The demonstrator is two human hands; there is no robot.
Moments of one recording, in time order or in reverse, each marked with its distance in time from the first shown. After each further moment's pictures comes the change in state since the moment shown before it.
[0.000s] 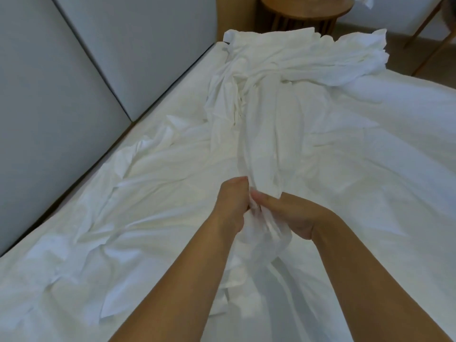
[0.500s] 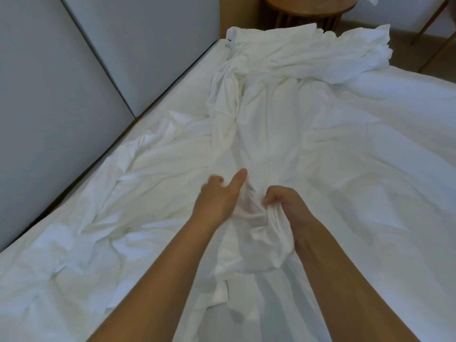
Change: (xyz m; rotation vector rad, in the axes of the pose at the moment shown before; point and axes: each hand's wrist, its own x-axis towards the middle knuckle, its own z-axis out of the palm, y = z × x) left_hand -0.022 -0.004 -0.029 0.643 0.187 0.047; right_hand -0.012 0.011 0.021 0.741 -0.075 0.062
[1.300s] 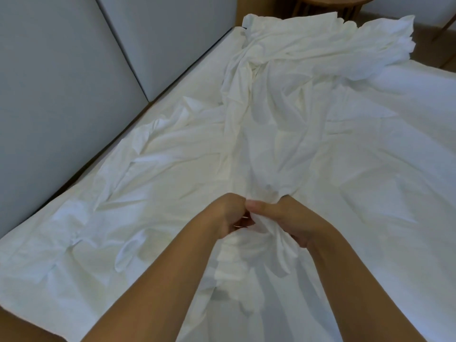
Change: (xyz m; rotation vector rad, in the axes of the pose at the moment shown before) left_hand -0.020 -0.028 0.002 -0.334 -0.386 -0.291; right_hand -0.014 0.027 0.008 -0.601 0.009 -0.063
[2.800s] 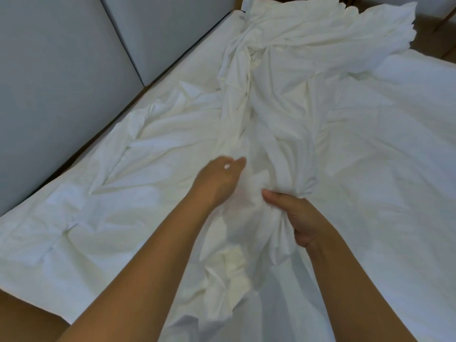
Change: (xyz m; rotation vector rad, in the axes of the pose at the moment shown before) left_hand -0.014 0.007 -0.011 0.348 0.343 0.417; right_hand -0.013 0.029 -0.005 0.458 0.089 -0.012
